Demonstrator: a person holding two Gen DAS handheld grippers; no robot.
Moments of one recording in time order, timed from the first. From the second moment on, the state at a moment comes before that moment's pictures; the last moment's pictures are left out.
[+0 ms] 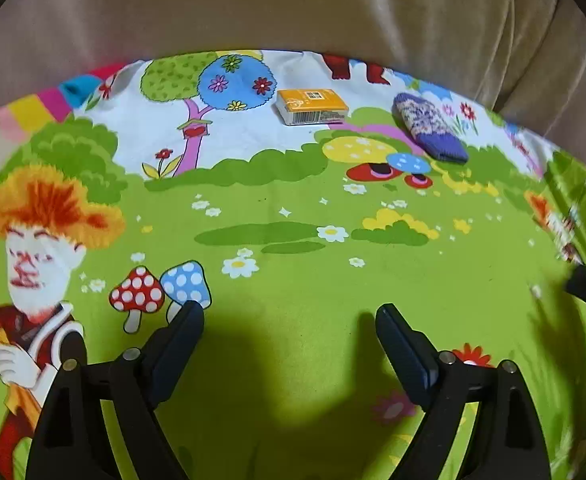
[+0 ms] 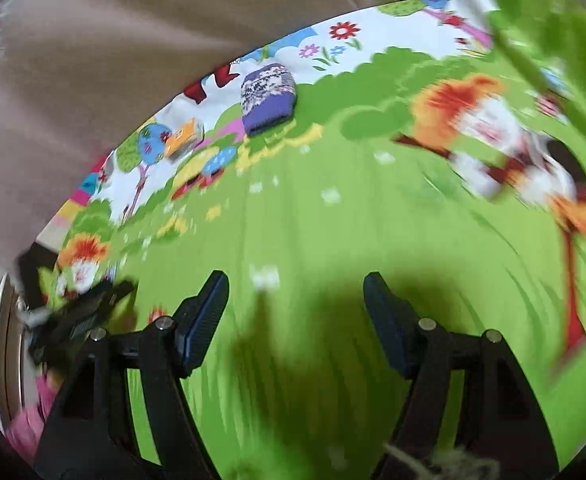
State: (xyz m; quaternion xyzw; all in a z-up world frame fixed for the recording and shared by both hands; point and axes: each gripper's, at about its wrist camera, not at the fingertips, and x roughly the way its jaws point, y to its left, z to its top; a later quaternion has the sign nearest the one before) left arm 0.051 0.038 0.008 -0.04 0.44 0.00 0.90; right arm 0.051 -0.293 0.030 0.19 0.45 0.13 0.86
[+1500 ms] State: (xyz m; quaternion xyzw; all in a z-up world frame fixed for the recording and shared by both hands) left arm 0.254 -0.007 0.008 0.25 0.42 -0.15 0.86; right arm 0.050 -0.238 0.018 0.12 0.42 0.23 0.87
